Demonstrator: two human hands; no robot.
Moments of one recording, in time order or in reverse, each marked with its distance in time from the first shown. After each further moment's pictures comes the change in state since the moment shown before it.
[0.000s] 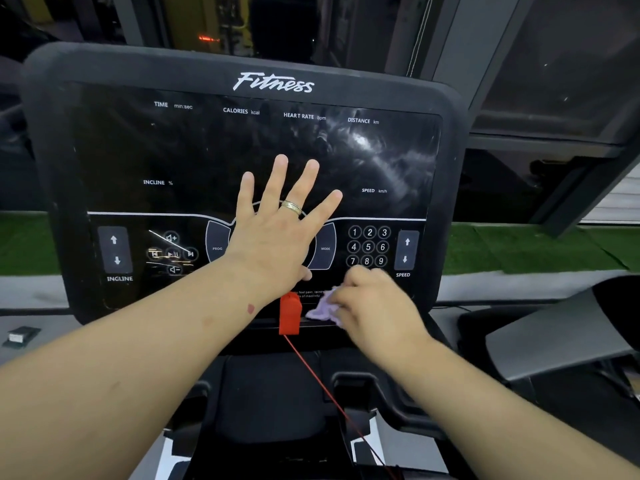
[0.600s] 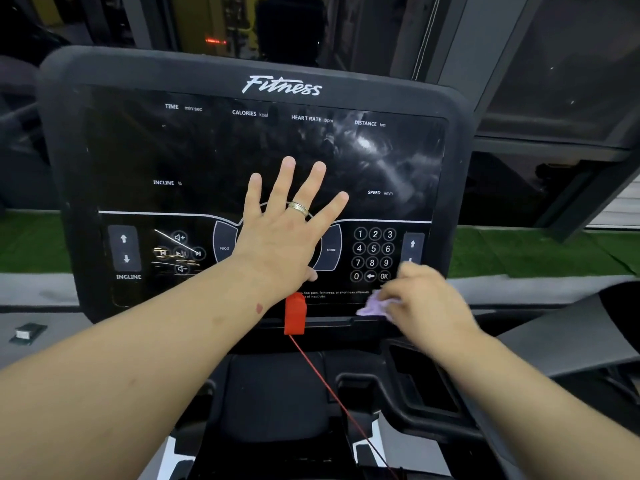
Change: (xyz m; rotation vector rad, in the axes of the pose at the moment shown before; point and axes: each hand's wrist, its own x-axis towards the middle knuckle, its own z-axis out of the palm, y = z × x) left_hand 0.000 0.000 -0.002 -0.009 -0.016 -0.001; right_hand -0.012 0.047 -0.025 -0.024 -0.036 0.122
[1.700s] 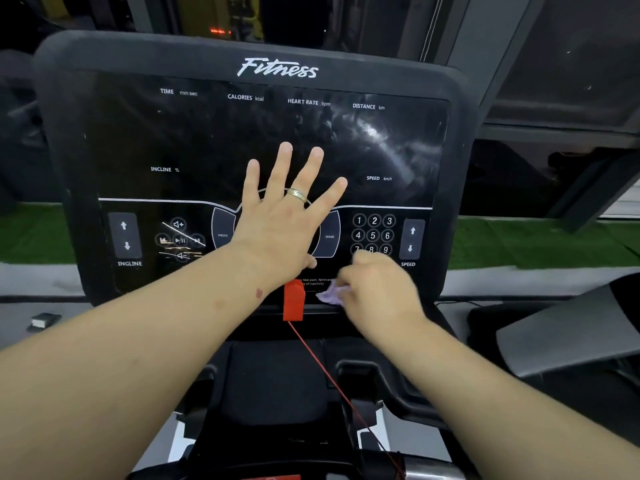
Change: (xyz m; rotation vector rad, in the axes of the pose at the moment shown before) left_hand 0.001 0.004 0.002 0.037 0.008 -0.015; right_hand 0.016 -0.058 0.022 0.036 0.070 -0.026
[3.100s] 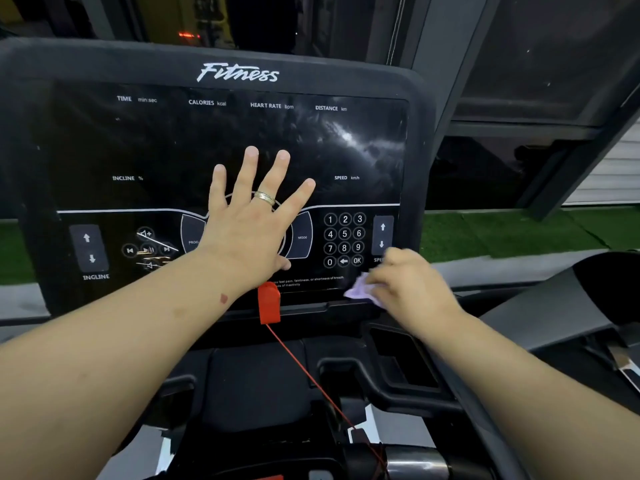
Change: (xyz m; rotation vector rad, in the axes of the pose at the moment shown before) left_hand -0.002 -0.002 -0.001 0.002 0.011 0.009; right_hand -0.027 0.073 -0.027 0.011 0.001 -0.045
